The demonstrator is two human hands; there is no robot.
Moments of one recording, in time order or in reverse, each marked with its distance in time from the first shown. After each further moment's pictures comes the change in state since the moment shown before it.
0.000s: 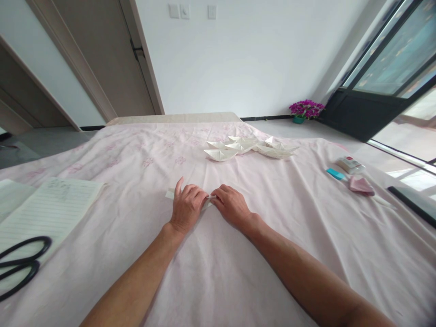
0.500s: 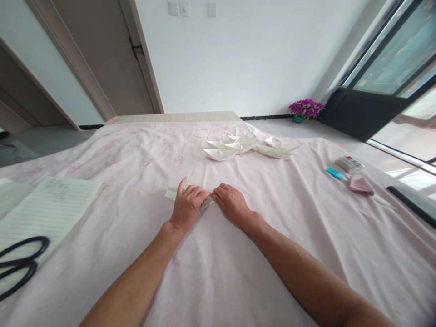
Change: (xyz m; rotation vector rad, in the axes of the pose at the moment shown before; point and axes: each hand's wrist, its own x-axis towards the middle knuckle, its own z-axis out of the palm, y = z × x) left_hand -0.002 -0.003 0.005 -0.040 -0.045 0.037; right_hand 0.003 0.003 -0.002 0.014 -0.031 0.006
